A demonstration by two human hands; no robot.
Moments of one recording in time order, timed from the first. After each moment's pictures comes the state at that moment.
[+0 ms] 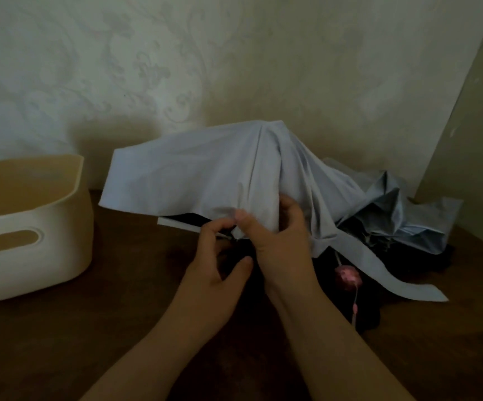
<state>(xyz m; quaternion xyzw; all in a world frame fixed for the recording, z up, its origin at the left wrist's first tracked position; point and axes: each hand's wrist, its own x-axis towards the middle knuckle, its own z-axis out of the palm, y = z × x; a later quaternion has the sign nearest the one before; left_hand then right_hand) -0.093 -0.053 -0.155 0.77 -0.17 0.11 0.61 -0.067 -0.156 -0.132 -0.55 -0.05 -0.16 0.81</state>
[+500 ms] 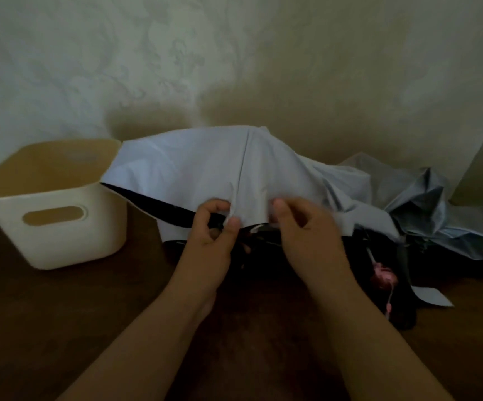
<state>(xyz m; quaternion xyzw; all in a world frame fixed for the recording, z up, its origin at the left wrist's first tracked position) -0.077 -0.027 -0.152 0.64 -0.04 0.09 0.76 -0.066 -0.158 -0.131 -0.80 -0.07 -0.20 0.57</state>
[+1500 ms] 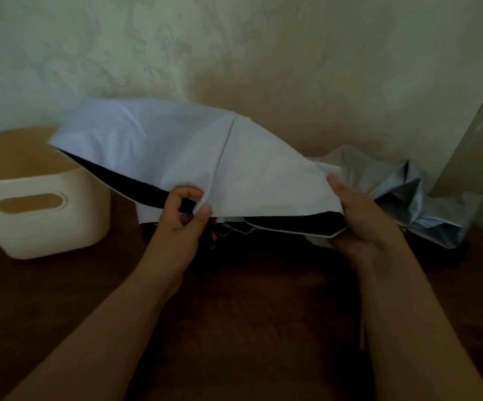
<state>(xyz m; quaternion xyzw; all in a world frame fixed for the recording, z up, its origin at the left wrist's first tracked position) -0.064 -0.008 -0.161 0.66 -0.08 0.14 0.74 -0.051 -0.229 -0.114 -0.58 0.04 -0.03 0.82</state>
